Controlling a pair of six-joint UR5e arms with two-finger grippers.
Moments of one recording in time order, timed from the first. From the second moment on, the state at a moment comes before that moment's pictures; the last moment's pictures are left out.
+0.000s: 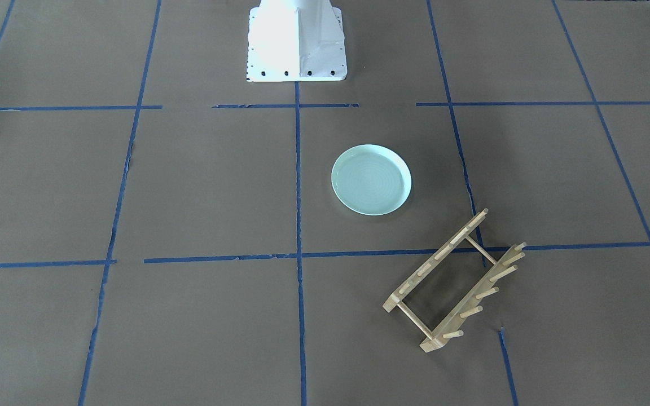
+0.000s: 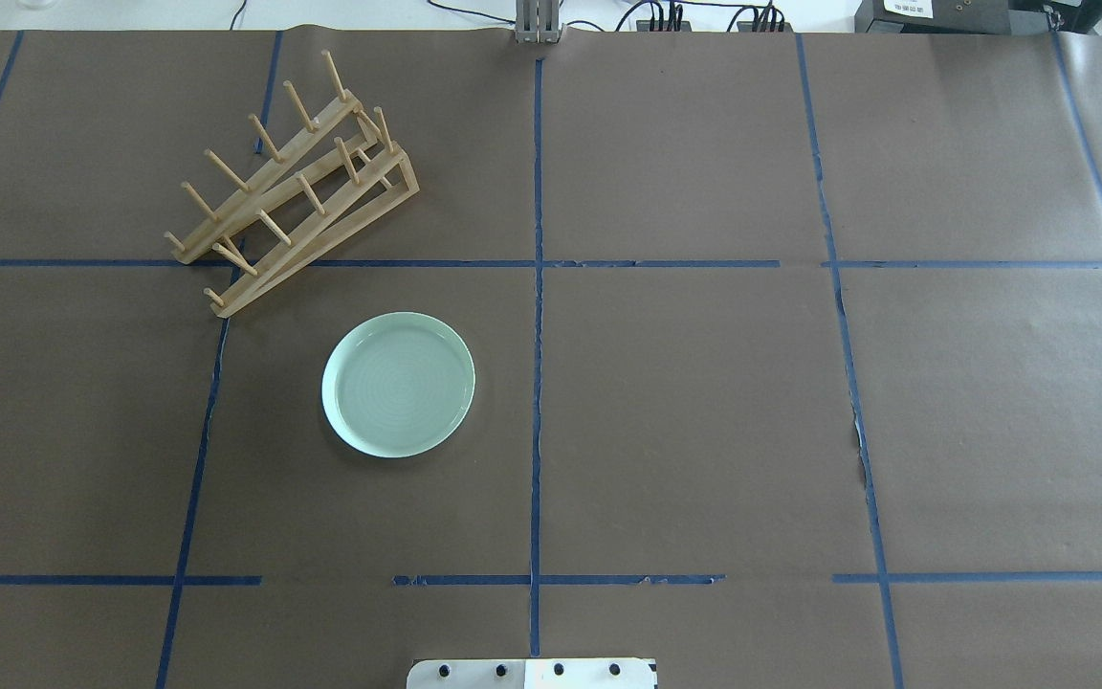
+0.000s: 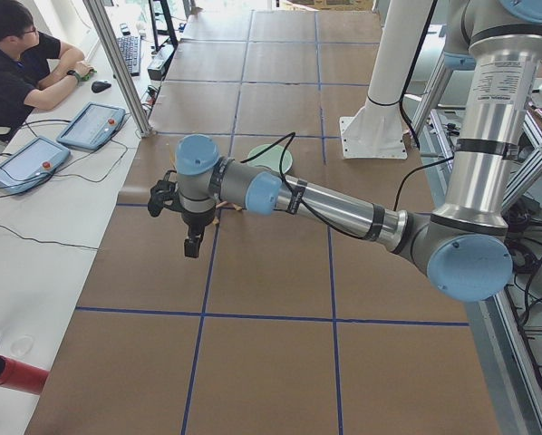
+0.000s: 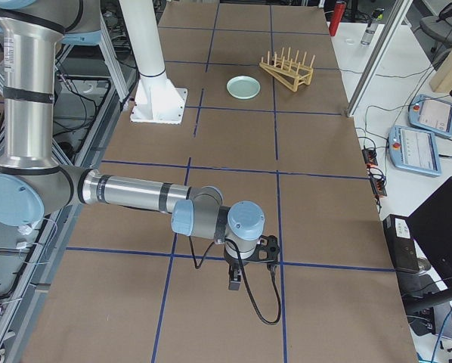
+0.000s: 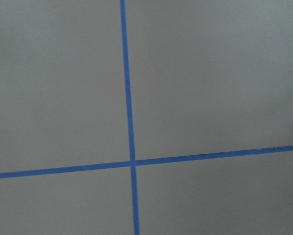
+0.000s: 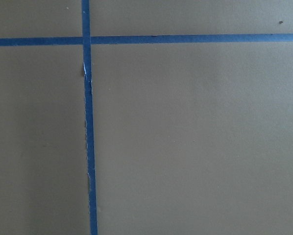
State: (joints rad) left arm -1.47 -1.73 -1.77 -1.60 -2.34 -0.27; right arm 1.62 -1.68 1.60 -1.60 2.30 -0.07
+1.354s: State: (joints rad) left arm -0.73 -2.47 -1.45 -1.33 -2.06 -1.40; right arm 1.62 -1.68 1.60 -1.60 2.30 -0.07
